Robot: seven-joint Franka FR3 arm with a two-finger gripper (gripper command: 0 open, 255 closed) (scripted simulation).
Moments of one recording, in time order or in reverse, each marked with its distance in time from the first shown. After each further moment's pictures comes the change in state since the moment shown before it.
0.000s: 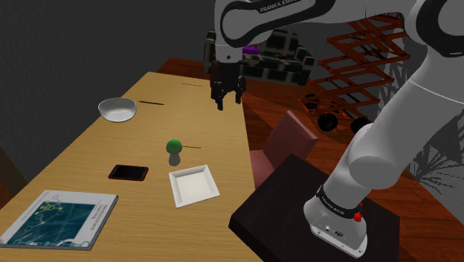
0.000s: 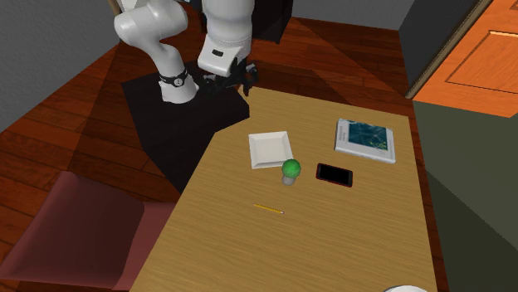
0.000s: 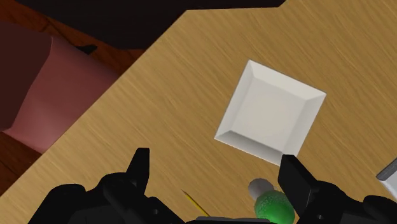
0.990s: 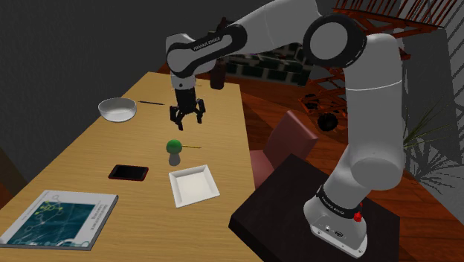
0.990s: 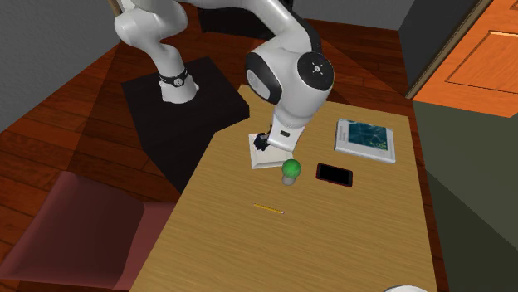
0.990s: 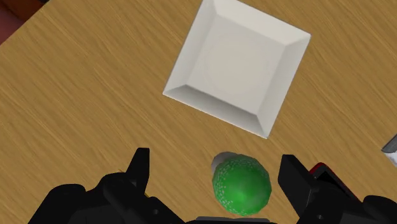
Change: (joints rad) arm 0.059 0.614 0.033 0.500 0.002 0.026 0.071
